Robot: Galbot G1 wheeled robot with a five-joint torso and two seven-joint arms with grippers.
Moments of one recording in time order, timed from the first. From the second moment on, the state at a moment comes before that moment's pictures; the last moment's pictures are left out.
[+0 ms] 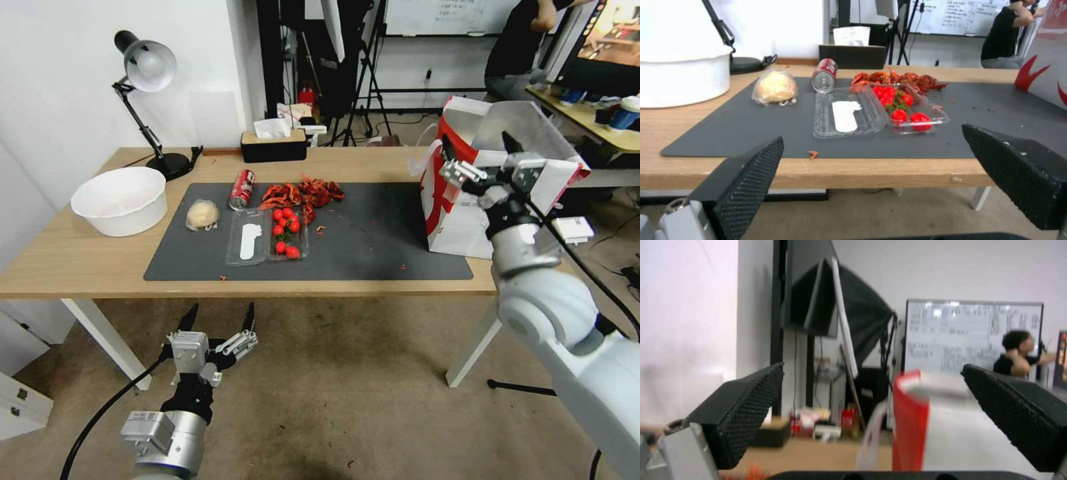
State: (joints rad) left arm 1.87 -1.44 -0.48 -2.37 -0.18 0.02 -0.06; right arm -1.14 0.82 0.39 2.20 0.60 0.02 0.37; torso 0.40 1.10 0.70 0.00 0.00
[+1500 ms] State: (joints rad) left arm 1.64 -1.21 -0.59 -2.23 -0.40 0.00 -0.18; right arm -1.70 1.11 0.38 2.04 0.35 0.35 0.16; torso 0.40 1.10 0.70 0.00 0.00
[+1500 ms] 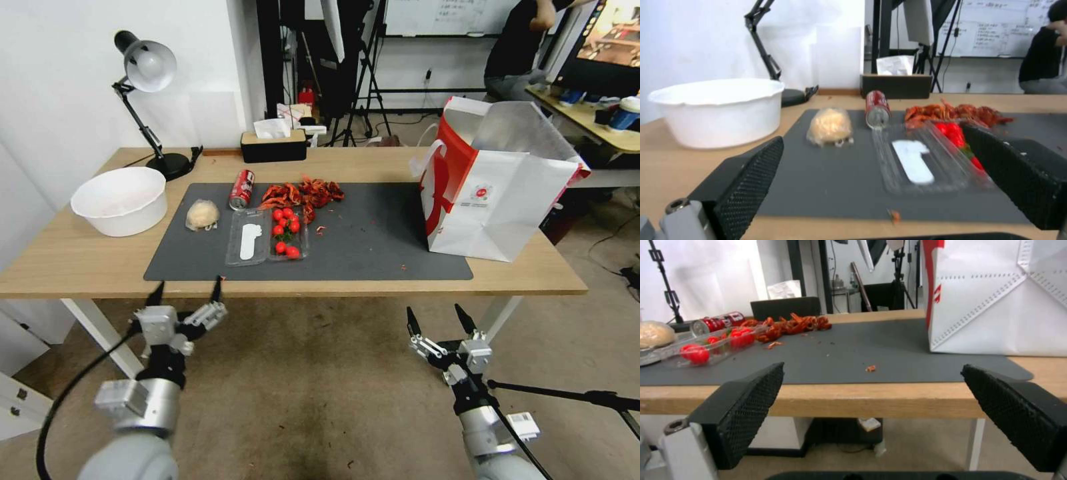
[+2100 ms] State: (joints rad) left arm 1.14 -0.82 -0.42 -1.89 -0.69 0.08 -0.13; right arm -1.69 1.11 0.38 2.05 0.33 0.32 0.17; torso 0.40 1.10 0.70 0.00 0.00
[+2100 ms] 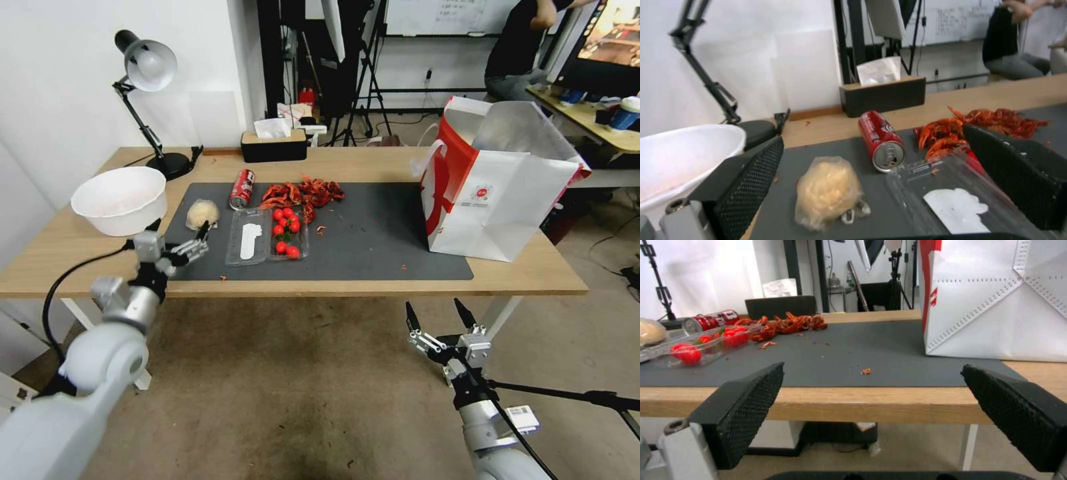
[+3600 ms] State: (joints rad) left arm 0.55 -0.90 0.00 -1.44 -0.89 0.54 -0.42; right arm -1.69 1.12 0.42 2.01 0.31 0.34 0.19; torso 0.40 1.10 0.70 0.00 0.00
